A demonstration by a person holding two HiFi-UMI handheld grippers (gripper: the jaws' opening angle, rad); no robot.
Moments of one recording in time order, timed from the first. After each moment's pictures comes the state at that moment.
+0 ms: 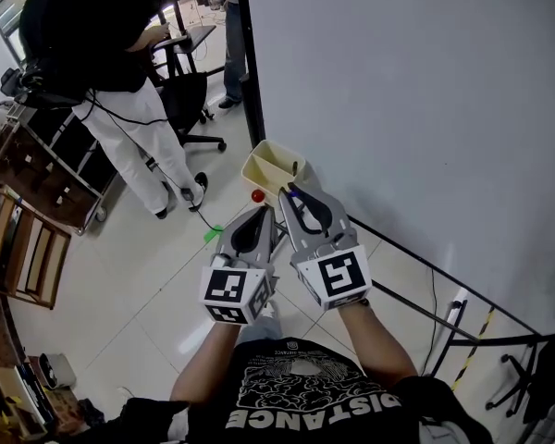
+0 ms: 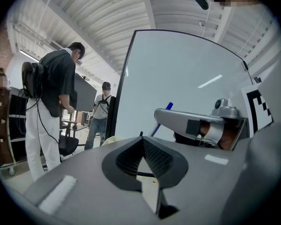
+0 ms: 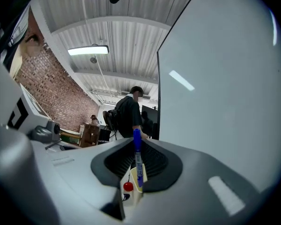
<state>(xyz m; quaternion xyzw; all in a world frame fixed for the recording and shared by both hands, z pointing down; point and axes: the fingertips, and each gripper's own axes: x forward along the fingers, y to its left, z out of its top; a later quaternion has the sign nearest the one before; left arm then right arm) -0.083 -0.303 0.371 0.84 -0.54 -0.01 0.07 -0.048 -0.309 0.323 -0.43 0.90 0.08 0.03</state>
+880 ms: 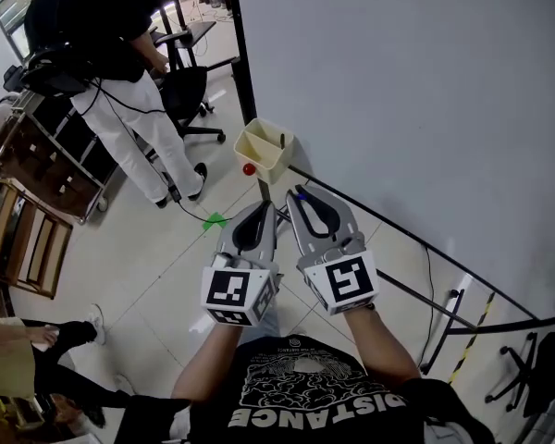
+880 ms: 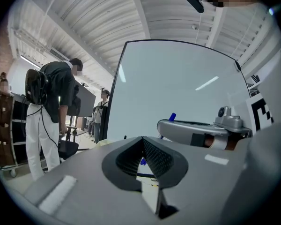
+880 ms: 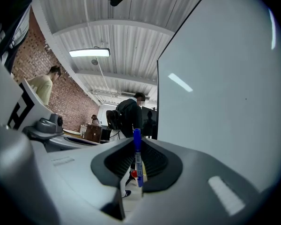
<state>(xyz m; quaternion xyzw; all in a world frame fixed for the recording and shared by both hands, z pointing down) -0.052 -0.231 0.351 0.84 -0.54 -0.03 0.04 -0.011 -0.232 0.324 -0.44 0.90 0.07 0.03</state>
